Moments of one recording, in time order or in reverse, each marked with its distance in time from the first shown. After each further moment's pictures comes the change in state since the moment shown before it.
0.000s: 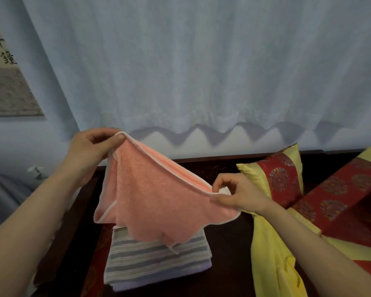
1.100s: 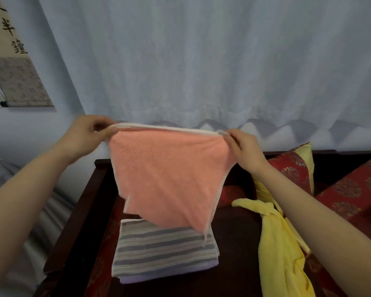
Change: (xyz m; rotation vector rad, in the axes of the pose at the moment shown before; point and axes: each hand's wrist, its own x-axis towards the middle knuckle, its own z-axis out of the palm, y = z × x) left_hand 0.048 -0.019 -0.046 0.581 -0.139 0.174; right_hand 0.086 0.000 -0.023 -0.510 0.409 -0.102
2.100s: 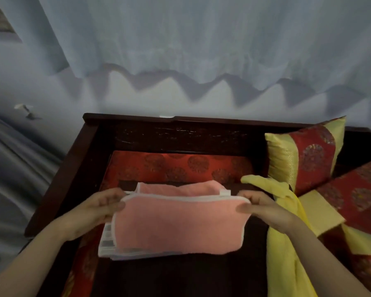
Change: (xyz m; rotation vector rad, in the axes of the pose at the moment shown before) left_hand -0.144 -0.162 0.131 -0.810 -0.665 -0.630; right_hand -0.144 0.099 0.091 0.792 -0.790 0.695
